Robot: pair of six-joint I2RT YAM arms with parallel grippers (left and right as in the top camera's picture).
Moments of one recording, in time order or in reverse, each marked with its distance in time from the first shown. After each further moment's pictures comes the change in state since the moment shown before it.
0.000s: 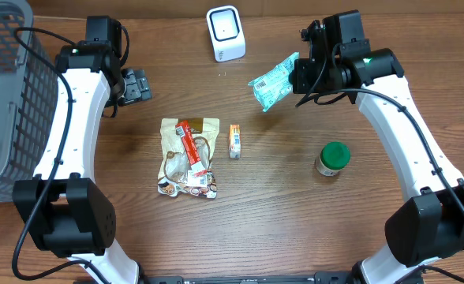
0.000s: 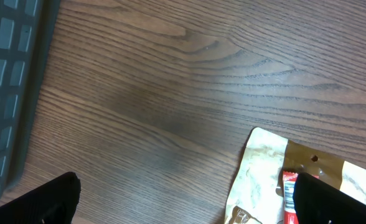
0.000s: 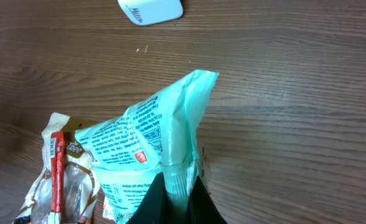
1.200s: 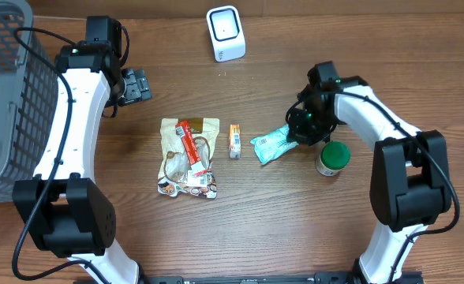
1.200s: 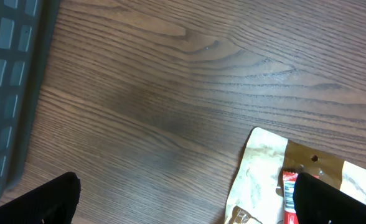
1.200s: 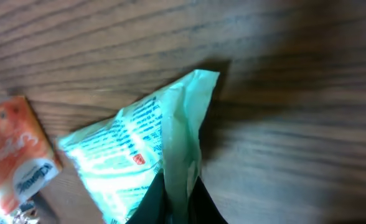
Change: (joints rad) left arm 0.000 0.000 0.000 0.000 0.000 0.000; right arm -0.035 0.219 -0.241 -0.052 -0.094 0.136
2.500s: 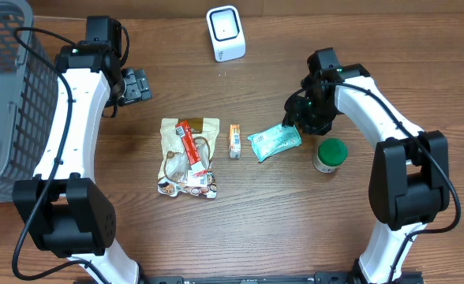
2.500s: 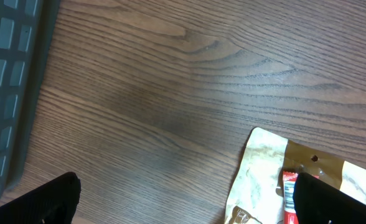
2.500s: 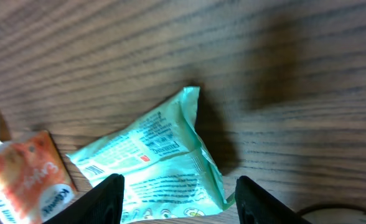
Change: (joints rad) left arm 0.000 0.000 0.000 0.000 0.000 0.000; right arm 0.007 0.012 0.084 -0.020 0.077 0.065
